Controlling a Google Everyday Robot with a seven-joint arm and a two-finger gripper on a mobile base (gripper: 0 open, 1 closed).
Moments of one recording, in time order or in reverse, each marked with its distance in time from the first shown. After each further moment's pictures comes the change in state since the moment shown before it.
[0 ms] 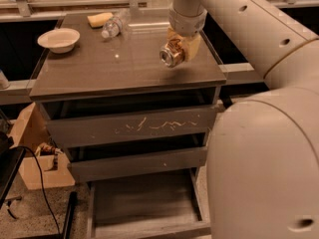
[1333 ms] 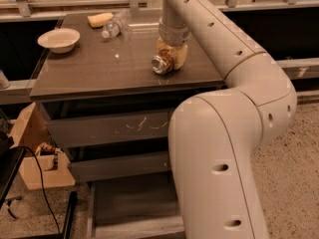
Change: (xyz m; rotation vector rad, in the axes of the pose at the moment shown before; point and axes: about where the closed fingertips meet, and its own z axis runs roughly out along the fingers) arm -0.002 -0.026 0.069 -0.068 -0.082 -0.060
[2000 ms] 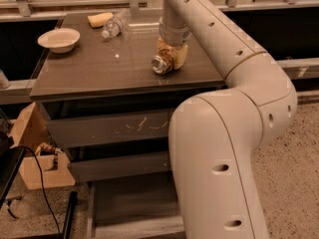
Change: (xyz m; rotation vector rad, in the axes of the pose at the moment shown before) arm 0.000 0.000 0.000 -0.001 0.000 0.000
